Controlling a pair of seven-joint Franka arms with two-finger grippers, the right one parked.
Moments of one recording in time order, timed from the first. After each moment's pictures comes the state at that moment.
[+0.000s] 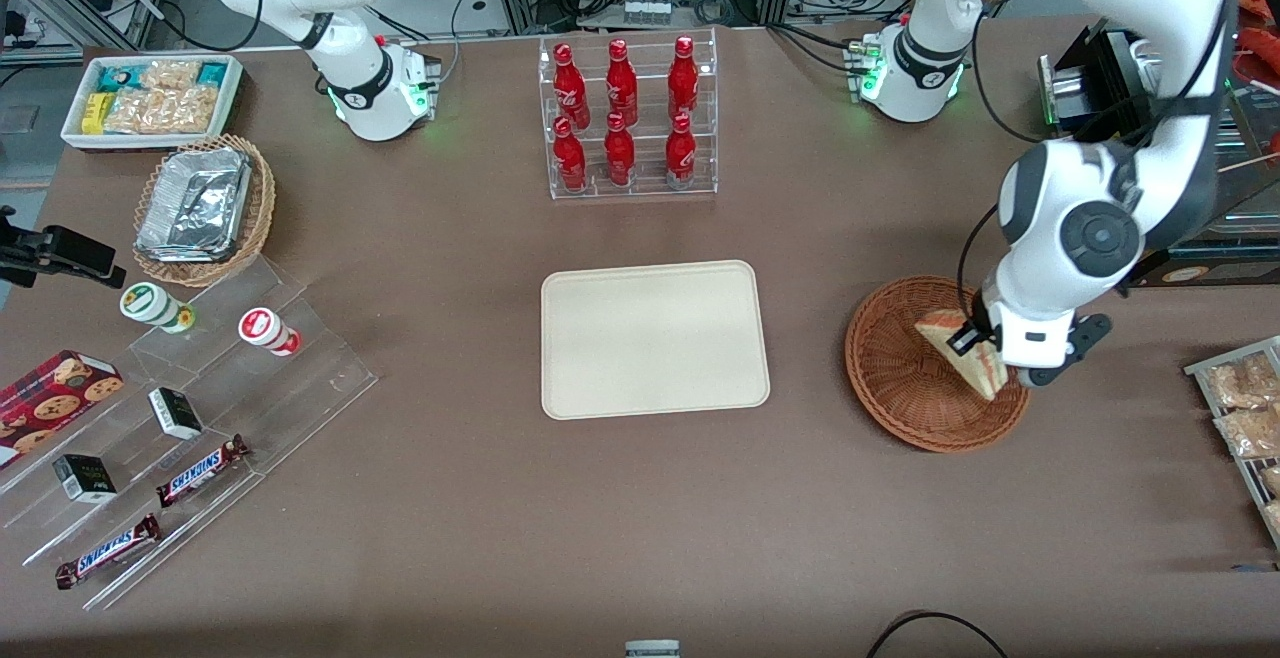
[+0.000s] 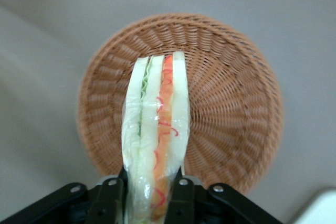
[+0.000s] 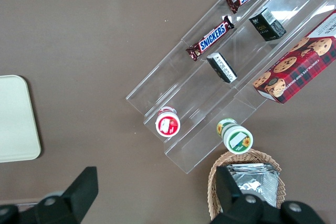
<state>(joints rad) -0.04 0.16 -0.13 -1.95 0.13 2.01 -0.84</state>
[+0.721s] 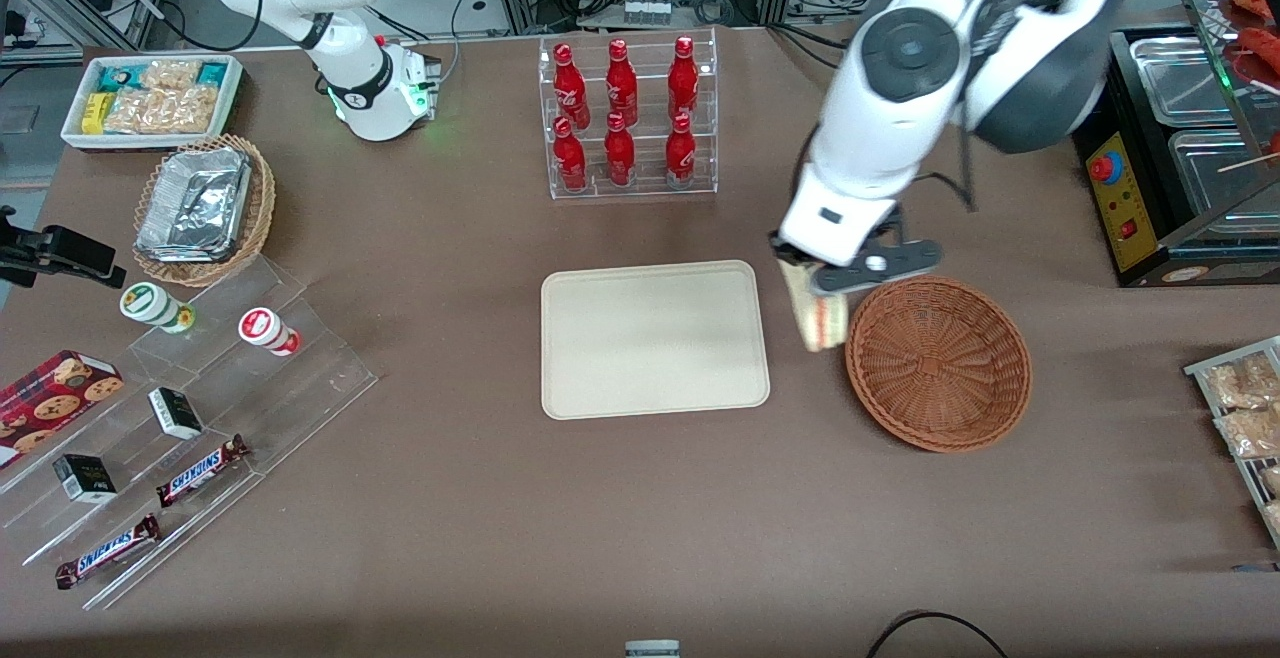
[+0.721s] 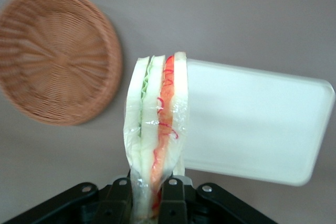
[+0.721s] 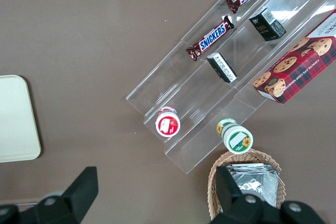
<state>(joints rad) -0.09 0.25 -0.56 -1.57 0.12 1.75 -0.84</state>
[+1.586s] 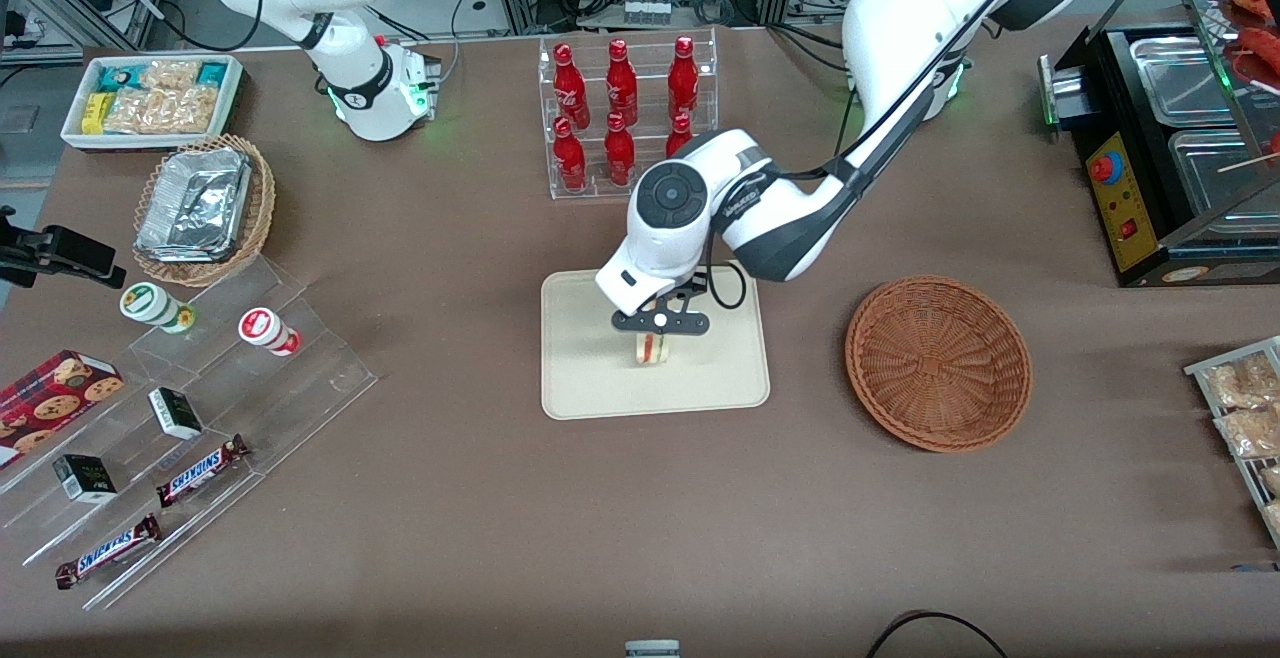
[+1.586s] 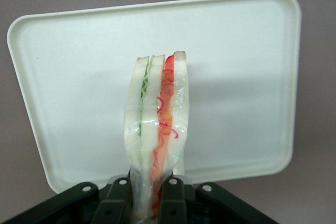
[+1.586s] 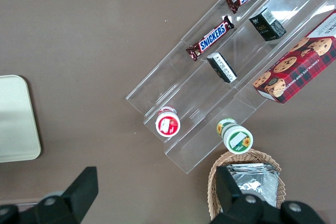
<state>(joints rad) -0.33 0.70 -0.58 -1.48 0.31 2.04 -0.92</state>
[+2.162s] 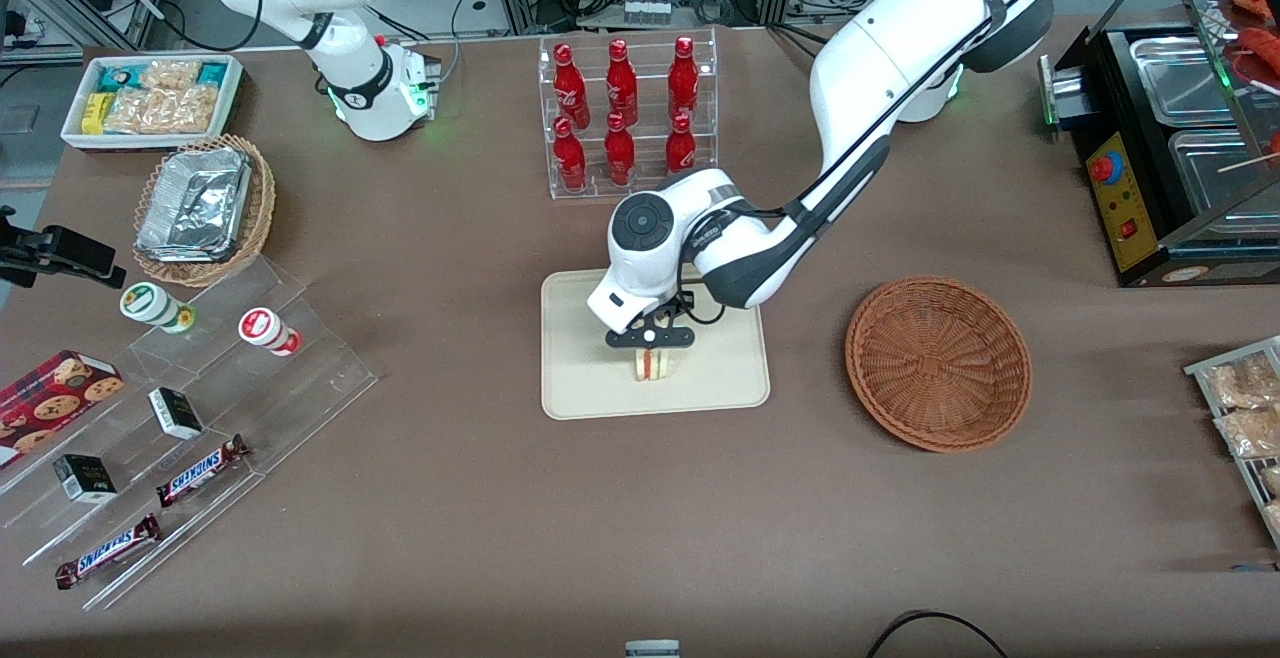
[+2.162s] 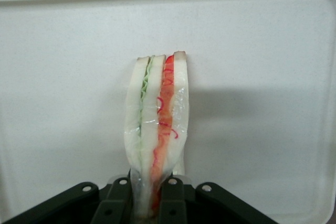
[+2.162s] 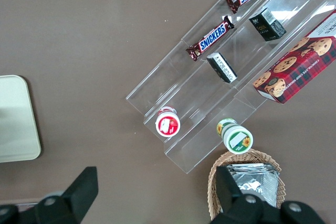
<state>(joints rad) -0.37 0.84 -0.58 -1.45 0.46 2.12 -1.05</state>
